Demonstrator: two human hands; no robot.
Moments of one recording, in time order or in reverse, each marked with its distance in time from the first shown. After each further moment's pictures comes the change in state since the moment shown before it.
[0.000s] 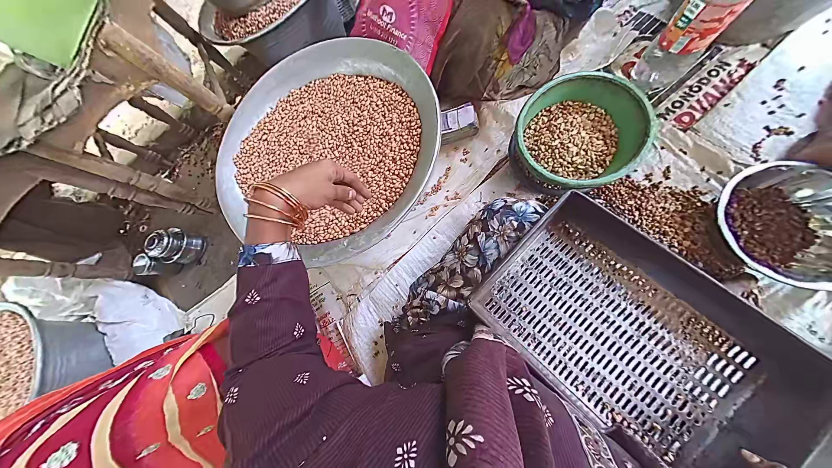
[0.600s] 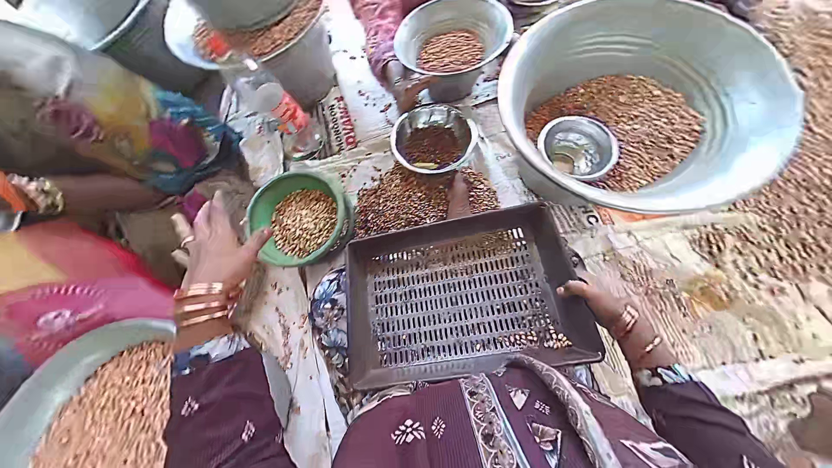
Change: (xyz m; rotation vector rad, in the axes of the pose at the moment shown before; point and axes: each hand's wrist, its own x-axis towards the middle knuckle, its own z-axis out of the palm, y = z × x) left_hand 0.138 0.265 0.135 0.626 0.248 0.792; right_hand -0.040 0.051 -0.017 -0.052 0.354 0.121
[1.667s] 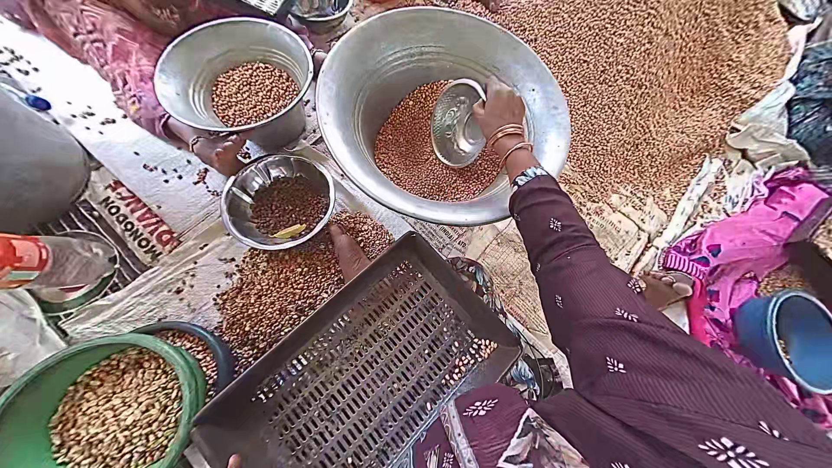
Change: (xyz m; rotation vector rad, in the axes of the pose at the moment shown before) left_hand -0.067 0.018 0.181 -1.459 -0.270 -0.311; right_hand 0.235 -0.175 -0.194 -0.952 0.953 -0.005
